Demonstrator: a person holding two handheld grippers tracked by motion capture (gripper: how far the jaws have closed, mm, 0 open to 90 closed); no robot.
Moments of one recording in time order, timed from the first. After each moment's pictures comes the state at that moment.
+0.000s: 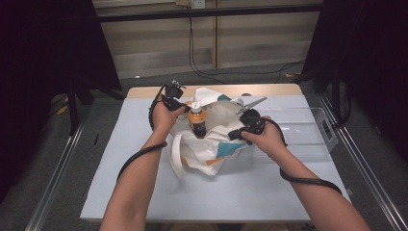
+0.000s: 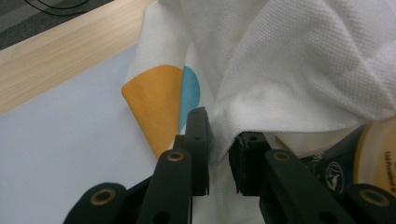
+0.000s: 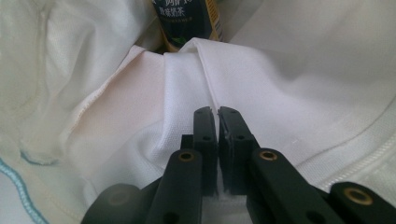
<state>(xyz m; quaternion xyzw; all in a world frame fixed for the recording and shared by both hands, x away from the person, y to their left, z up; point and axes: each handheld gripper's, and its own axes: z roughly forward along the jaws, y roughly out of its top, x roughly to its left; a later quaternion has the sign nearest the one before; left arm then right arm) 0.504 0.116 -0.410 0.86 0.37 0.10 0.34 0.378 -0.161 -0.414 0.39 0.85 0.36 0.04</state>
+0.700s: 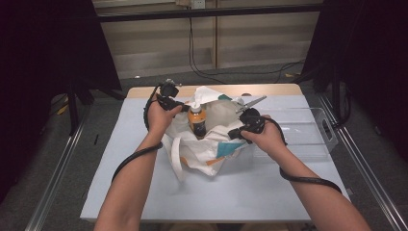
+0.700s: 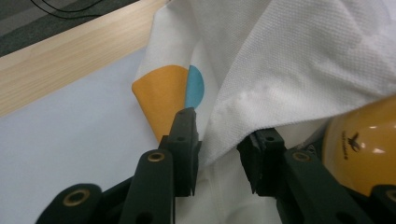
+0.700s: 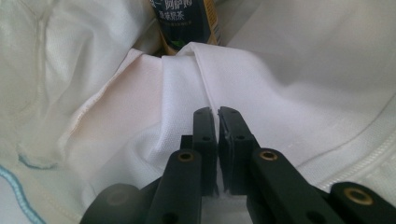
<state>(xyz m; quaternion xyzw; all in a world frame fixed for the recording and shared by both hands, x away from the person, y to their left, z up) 0.494 0.130 -0.393 0.85 0.38 0.10 0.35 0.379 -0.160 -0.410 0.38 0.85 0.35 0.05</state>
